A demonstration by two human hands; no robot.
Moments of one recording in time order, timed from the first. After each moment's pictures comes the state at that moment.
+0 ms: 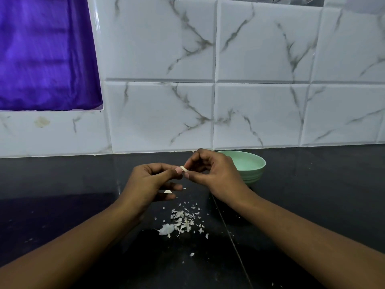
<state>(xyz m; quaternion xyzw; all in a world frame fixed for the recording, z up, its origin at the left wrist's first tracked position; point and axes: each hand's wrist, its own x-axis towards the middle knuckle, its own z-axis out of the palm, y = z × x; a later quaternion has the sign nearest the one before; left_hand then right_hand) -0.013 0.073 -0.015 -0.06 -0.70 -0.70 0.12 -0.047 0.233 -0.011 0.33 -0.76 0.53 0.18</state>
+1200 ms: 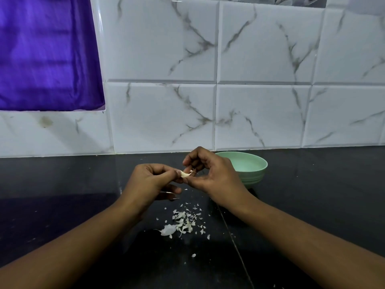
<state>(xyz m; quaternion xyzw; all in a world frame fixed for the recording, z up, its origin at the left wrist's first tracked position) -0.009 0.074 -0.010 -0.05 -0.72 -0.68 0.14 -0.041 0.230 -0.009 0.36 -0.77 0.49 0.20</state>
